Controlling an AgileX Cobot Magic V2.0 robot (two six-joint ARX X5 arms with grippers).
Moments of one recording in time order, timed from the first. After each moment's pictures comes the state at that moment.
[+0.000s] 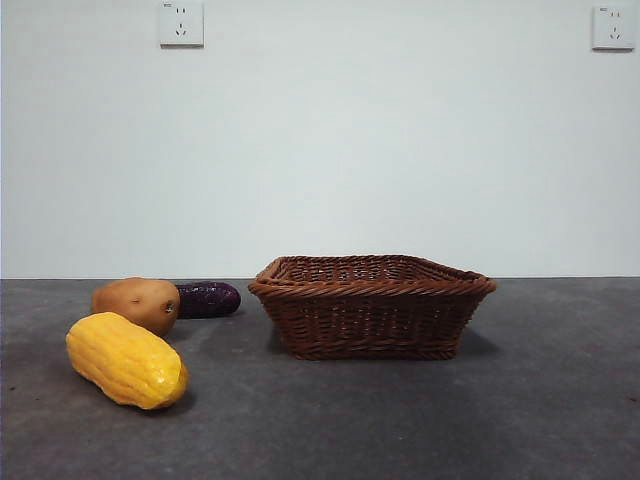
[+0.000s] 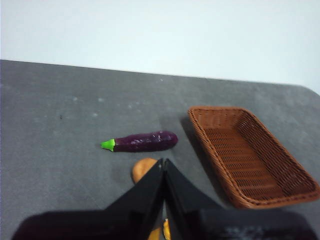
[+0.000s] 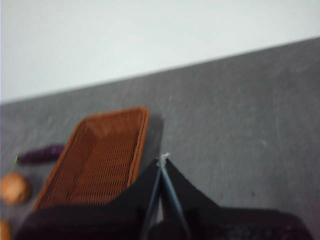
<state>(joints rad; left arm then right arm) 0.07 0.32 0.68 -0.61 0.32 -0.15 -0.06 0.43 0.80 -0.67 -0.26 0.17</state>
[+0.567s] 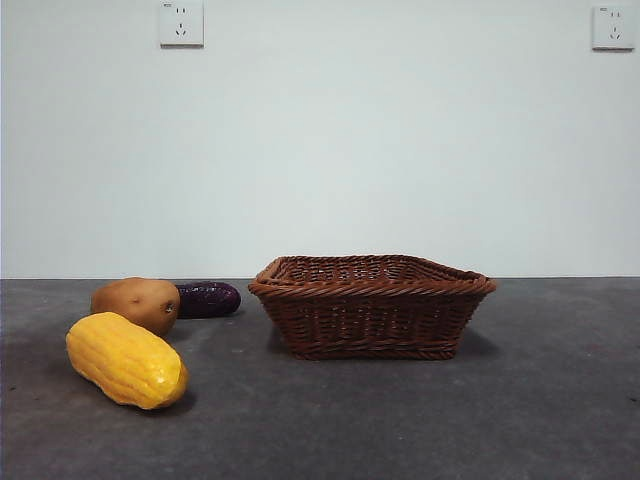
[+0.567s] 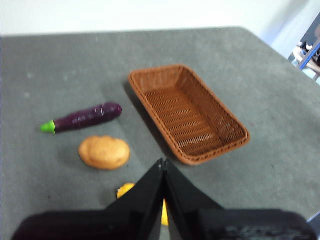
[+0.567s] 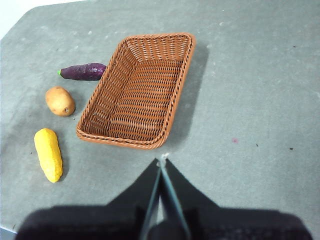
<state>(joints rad) -0.02 0.61 1.04 -0.92 0.48 -0.01 -0.06 0.65 1.03 -1.00 -0.46 -0.03</state>
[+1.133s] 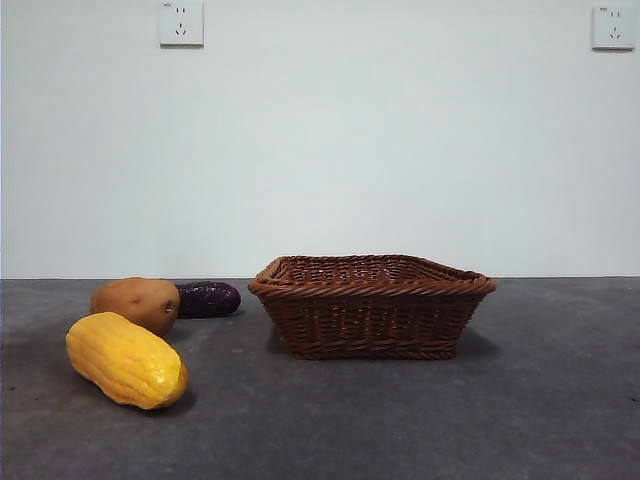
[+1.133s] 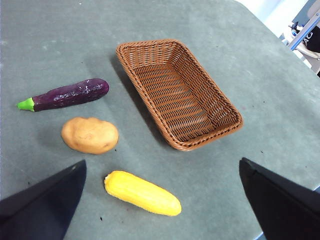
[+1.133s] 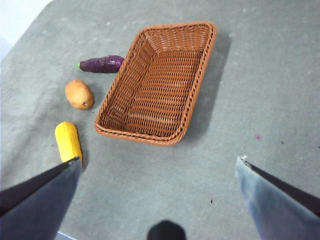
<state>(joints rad) -0.02 0.72 1.04 -0.92 0.53 0.00 -0.06 0.73 1.03 -0.99 -0.55 -0.02</state>
